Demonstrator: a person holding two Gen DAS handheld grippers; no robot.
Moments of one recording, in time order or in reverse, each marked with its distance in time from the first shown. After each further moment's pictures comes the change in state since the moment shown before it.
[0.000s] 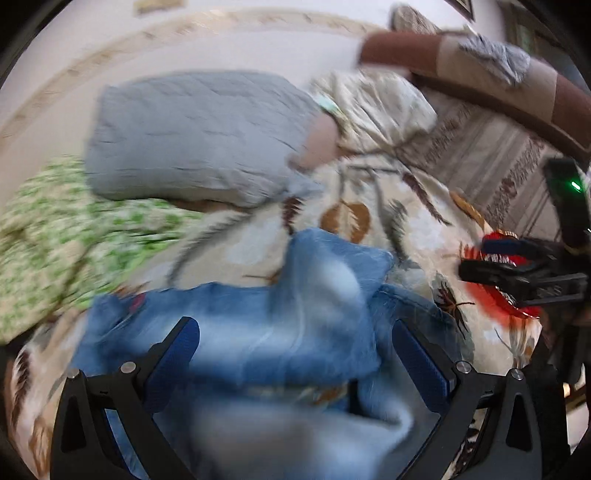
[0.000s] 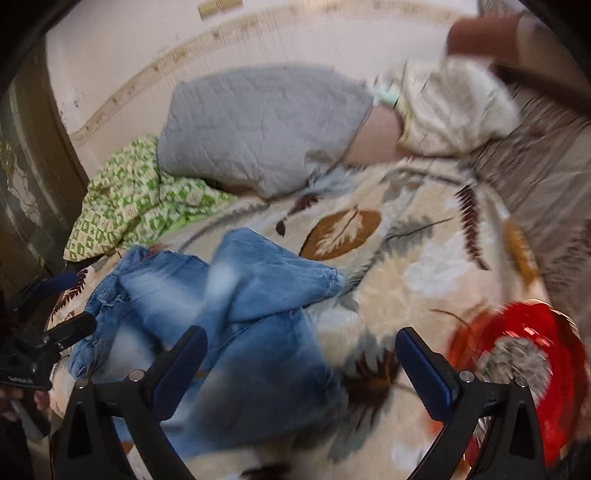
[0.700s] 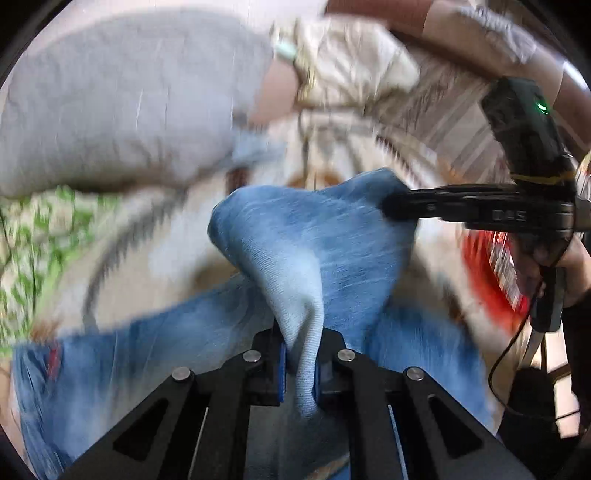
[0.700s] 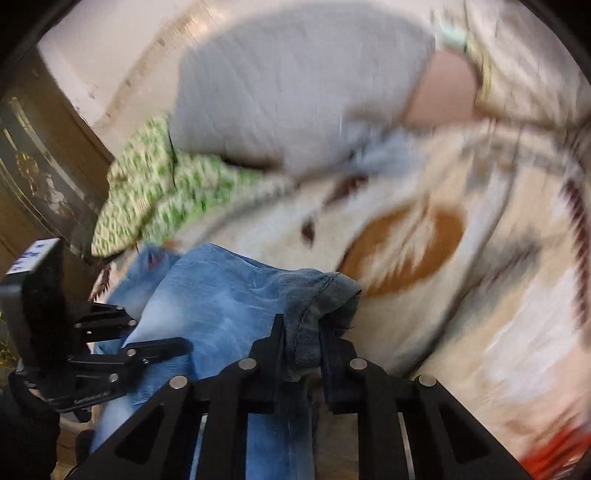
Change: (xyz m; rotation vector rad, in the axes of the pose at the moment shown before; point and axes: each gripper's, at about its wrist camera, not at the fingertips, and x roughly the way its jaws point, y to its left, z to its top) left arm 0.098 0.009 0.052 0.029 0.120 -0.202; right arm 0.117 -0.022 0.075 -0.028 0.108 0.244
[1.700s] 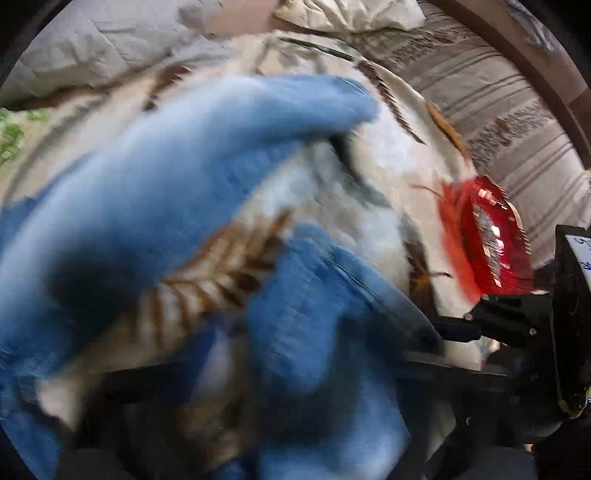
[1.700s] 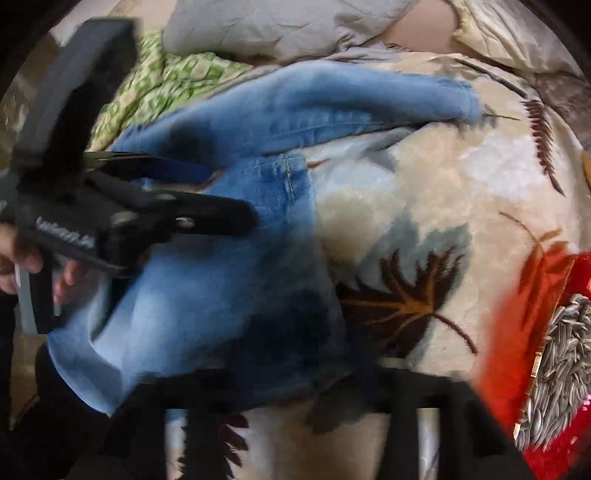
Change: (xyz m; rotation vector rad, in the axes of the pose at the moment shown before) left arm 0.075 -0.064 -0.047 -0.127 0.299 -0.182; right arm -0.028 0.038 -0.150 -0.061 0.292 -0.167
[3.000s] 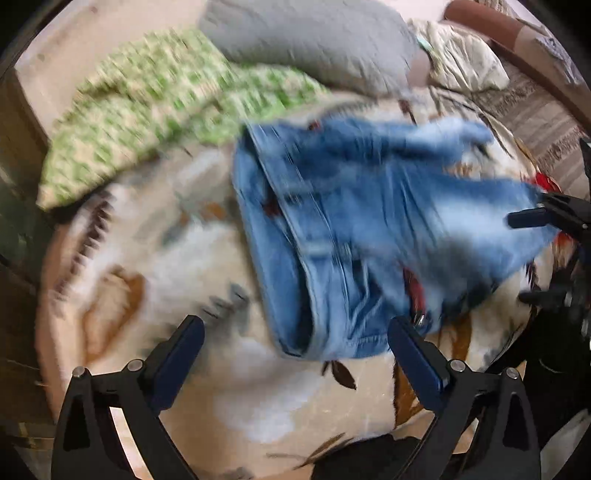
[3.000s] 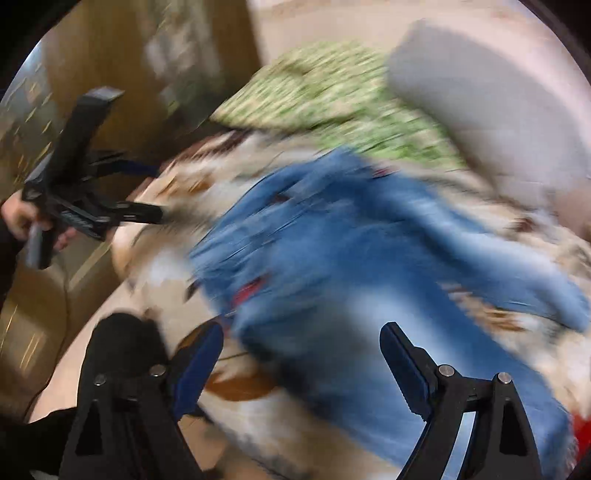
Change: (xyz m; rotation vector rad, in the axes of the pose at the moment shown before) left arm -0.228 0.164 -0.285 -0.186 -0.191 0.440; right arm -0.025 0.261 -0.012 -0.524 -0.128 0.197
